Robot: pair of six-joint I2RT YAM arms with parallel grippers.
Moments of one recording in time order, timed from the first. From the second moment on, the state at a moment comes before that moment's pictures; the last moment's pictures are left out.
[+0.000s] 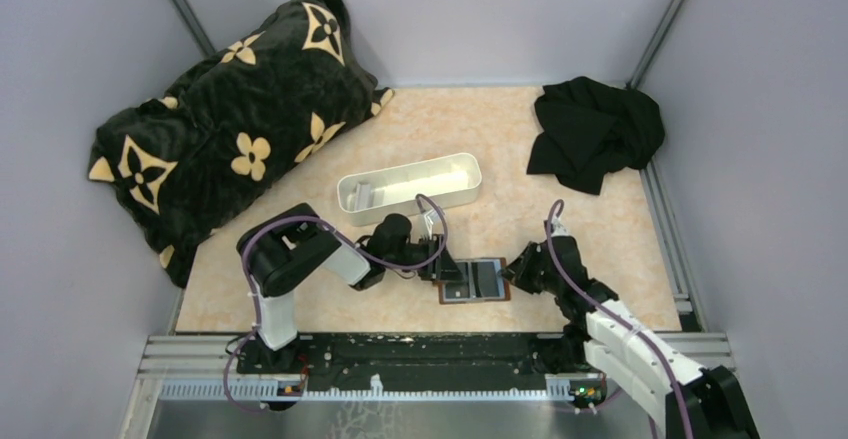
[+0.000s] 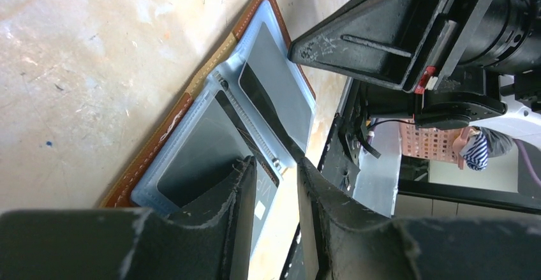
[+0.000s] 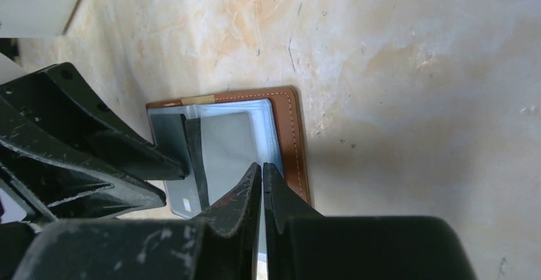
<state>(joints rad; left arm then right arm) -0.87 1.90 0.56 0.94 0.56 -0.92 0.41 0.72 0.12 -0.10 -0.17 0.84</state>
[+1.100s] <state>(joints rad) -0.86 1.93 0.64 0.82 0.58 -1.05 0.54 0.70 0.09 -0.07 -0.15 0.95</state>
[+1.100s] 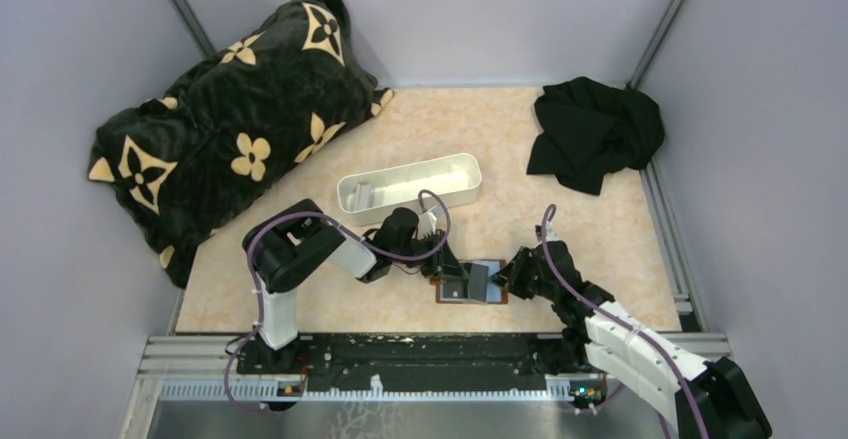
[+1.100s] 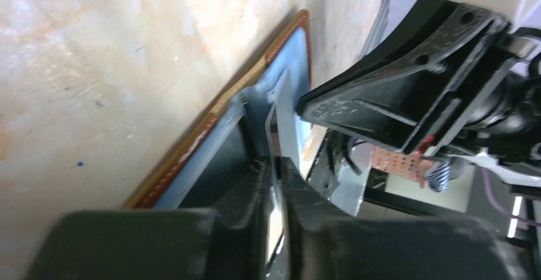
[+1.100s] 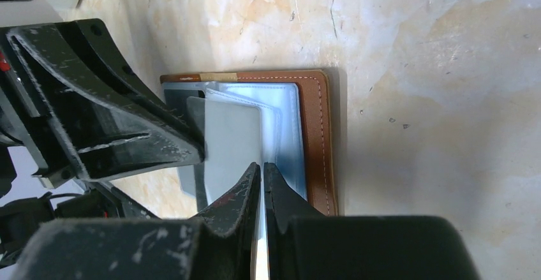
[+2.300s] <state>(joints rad) -0.68 1.54 0.56 0.56 0.59 -0.85 0.54 0.90 0.15 0.06 -0.13 0.94</state>
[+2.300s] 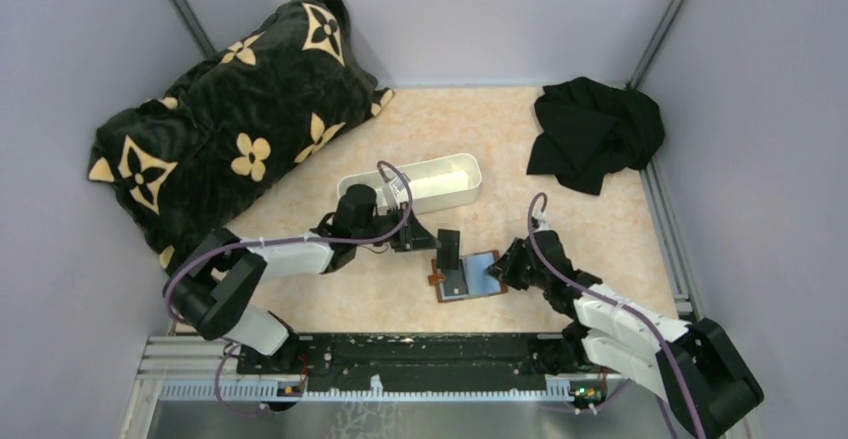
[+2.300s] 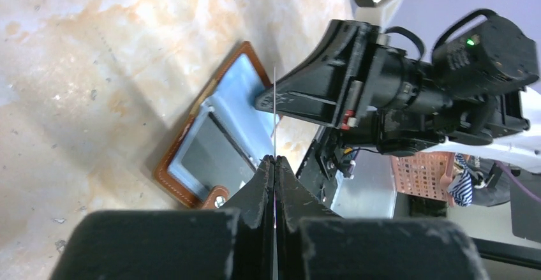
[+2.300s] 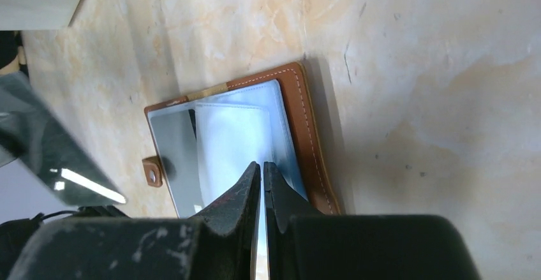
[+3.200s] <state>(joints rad) -0.58 1.17 0.39 0.74 0.58 -0.87 0.86 1.03 0.41 -0.10 0.00 0.84</state>
